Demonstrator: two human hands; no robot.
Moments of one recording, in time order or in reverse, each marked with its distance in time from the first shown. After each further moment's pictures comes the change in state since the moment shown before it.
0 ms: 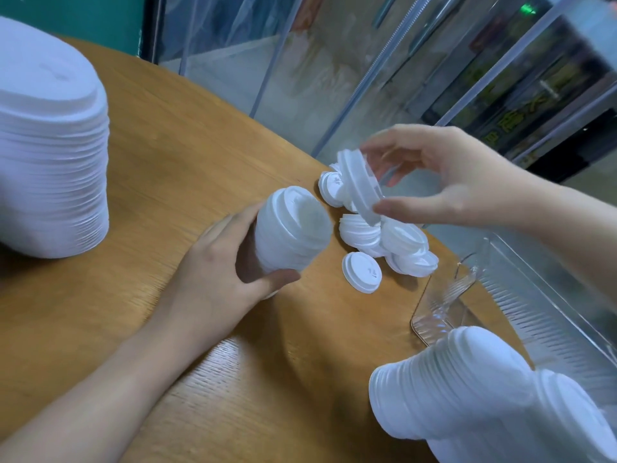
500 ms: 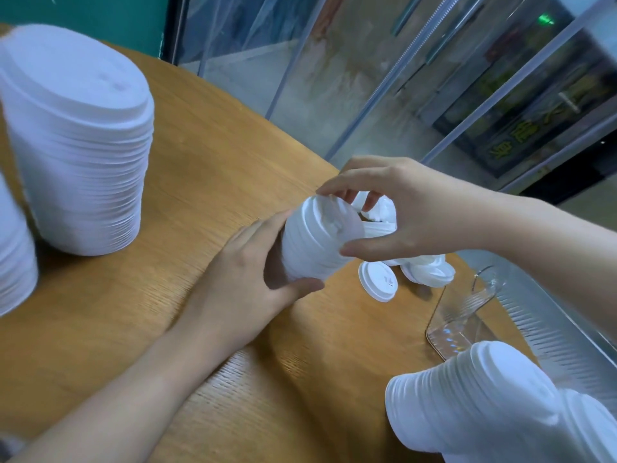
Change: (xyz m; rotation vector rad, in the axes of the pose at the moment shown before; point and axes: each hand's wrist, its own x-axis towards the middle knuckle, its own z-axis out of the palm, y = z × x) left_hand -0.002 0.002 -0.003 -0.020 -0.041 -0.011; right_hand 0.034 -0.028 0.039 -0.255 -0.186 -0.109
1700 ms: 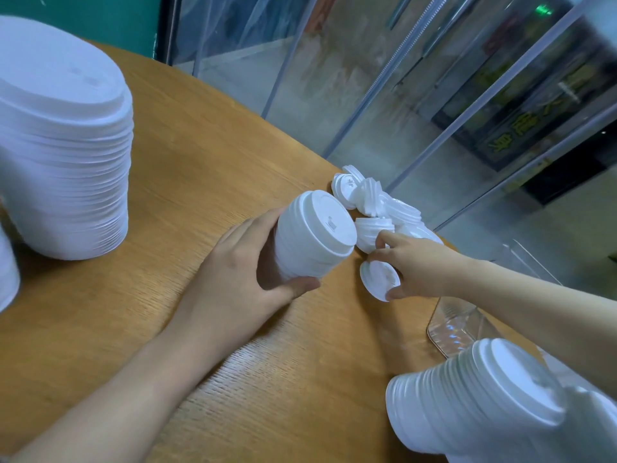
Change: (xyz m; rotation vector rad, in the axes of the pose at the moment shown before) left_hand 0.002 -0.003 0.003 0.041 0.018 0.013; right_hand -0.041 0.111 0.103 -0.390 -0.388 0.376
